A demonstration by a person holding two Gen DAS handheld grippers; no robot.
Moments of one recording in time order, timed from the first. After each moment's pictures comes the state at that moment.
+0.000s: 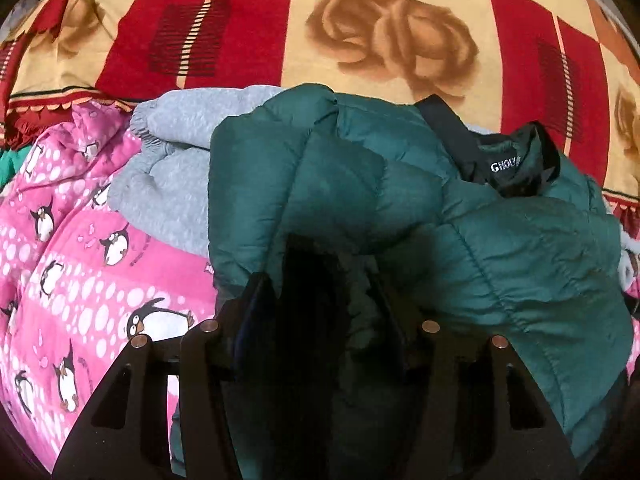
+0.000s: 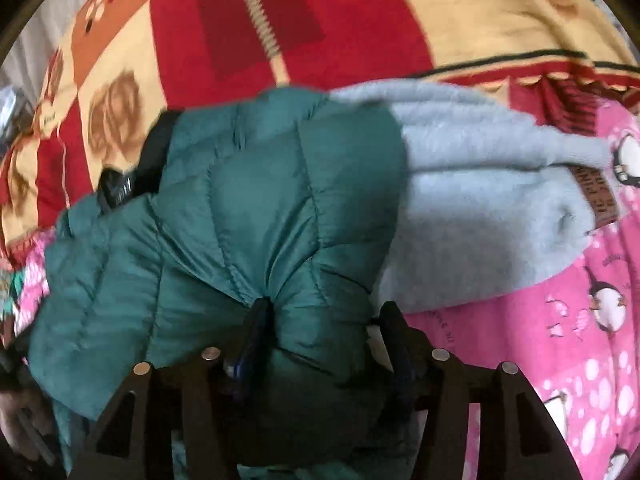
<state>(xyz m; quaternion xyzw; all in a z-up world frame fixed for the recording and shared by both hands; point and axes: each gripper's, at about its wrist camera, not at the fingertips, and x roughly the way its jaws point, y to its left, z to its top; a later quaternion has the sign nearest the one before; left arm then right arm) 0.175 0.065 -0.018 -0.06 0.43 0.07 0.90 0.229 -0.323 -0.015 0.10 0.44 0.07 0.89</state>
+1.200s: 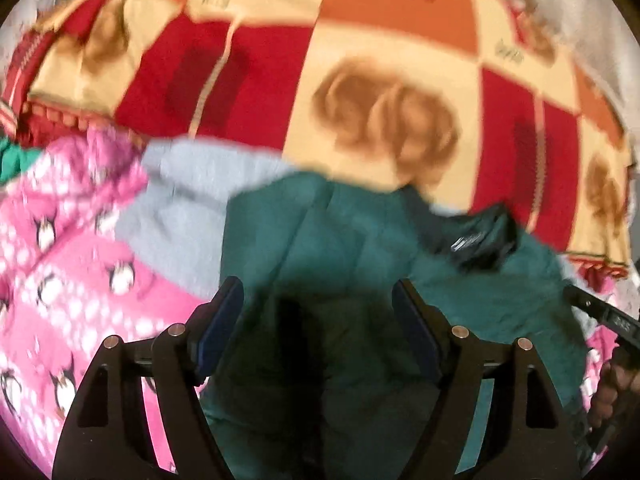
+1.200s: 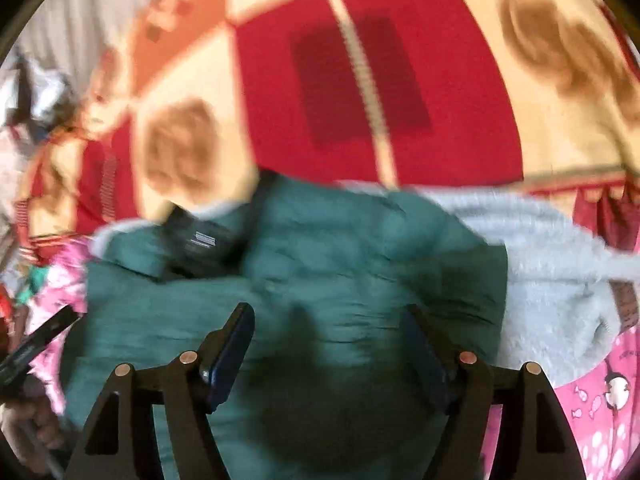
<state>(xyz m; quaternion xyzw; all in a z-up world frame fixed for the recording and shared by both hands) 0.151 0.077 0.033 -0.12 0.32 0.04 0.94 0.230 -0.241 0.039 0.05 0.36 0.17 0.91</state>
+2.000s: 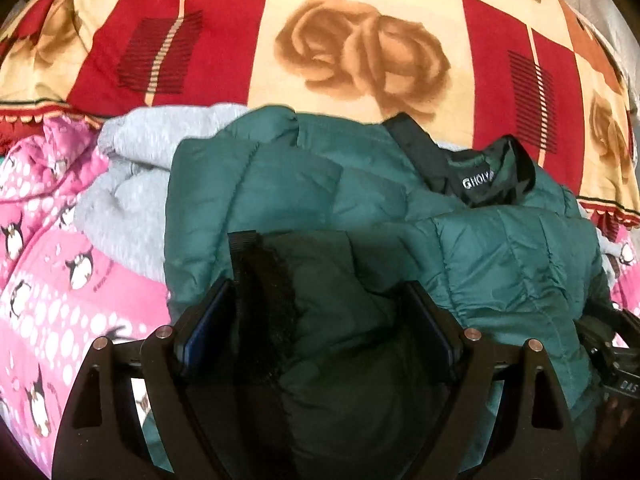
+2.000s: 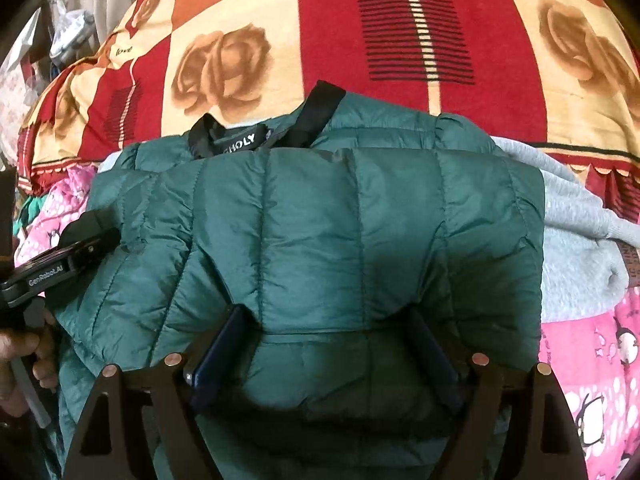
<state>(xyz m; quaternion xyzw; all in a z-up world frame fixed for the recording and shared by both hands) 0.186 0.057 -0.023 -0.07 0.39 0.02 0.92 0.195 -0.204 -0.022 -0.01 0.42 0.15 0.90</state>
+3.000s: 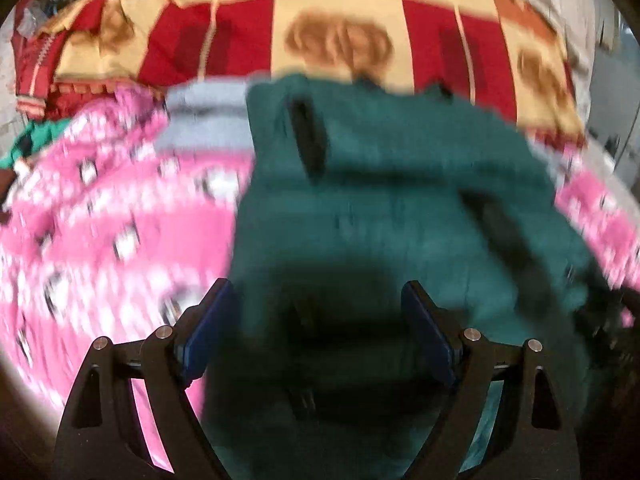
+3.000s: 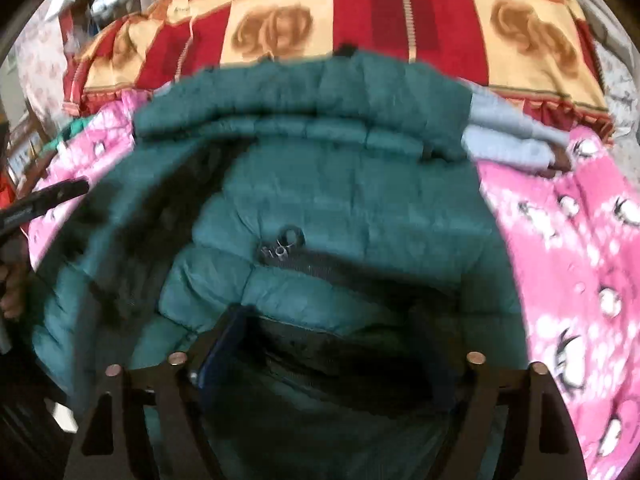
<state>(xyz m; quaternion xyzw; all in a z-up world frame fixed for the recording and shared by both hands) -0.016 0.059 -0.020 -0.02 0.42 0.00 0.91 -0.006 -0.251 -0.043 -0.06 0.42 0.17 0.89</state>
